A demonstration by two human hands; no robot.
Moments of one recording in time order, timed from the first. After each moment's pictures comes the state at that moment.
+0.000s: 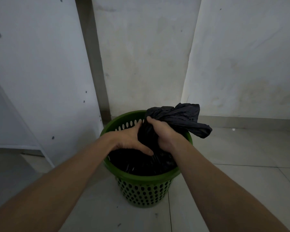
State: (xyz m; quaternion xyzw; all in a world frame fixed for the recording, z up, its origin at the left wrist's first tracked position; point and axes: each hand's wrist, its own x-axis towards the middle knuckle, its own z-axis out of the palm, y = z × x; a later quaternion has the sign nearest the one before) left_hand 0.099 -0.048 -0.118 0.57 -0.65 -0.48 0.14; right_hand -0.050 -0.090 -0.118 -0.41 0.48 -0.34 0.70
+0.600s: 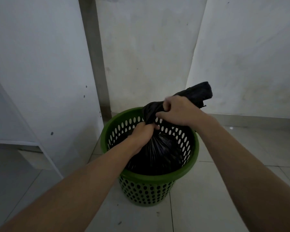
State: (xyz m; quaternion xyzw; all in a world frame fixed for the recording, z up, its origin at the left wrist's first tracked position) left_hand 0.046 -0.056 -0.136 0.64 -0.43 -0.48 0.42; right_hand -0.091 -0.099 -0.052 -0.83 0.49 -0.21 0.15
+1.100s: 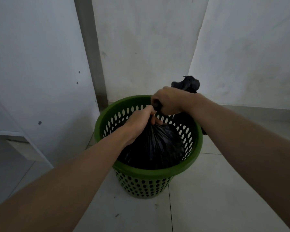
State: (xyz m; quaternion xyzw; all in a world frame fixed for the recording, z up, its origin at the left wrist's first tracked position) left_hand 0.059 -0.061 -0.138 0.57 -0.49 -0.51 0.41; right_hand -0.069 -0.155 -0.078 -0.94 0.33 0.02 -0.04
